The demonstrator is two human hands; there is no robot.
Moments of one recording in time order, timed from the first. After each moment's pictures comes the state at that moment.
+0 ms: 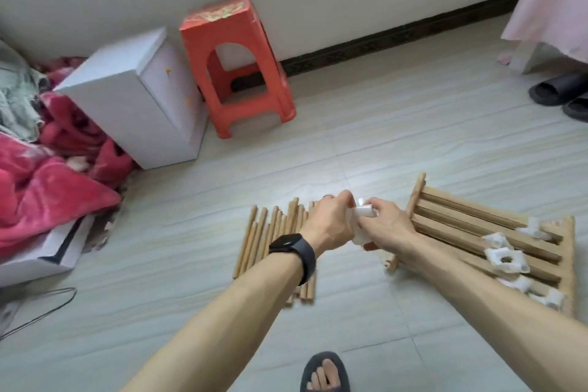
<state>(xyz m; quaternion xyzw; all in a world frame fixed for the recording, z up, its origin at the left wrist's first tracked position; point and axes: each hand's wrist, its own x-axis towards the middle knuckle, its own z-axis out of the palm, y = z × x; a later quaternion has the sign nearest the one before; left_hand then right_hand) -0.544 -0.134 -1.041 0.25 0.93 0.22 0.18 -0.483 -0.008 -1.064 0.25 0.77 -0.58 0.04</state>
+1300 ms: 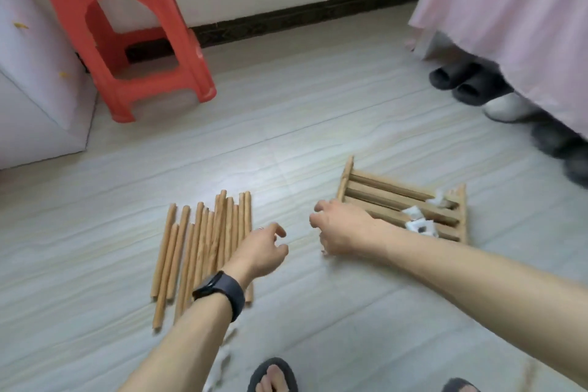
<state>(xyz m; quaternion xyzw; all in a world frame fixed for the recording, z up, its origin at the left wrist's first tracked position) -0.563 -0.162 -1.124 0.23 0.90 0.19 0.32 -0.496 0.025 -1.093 0.02 0.97 -0.05 0.23</state>
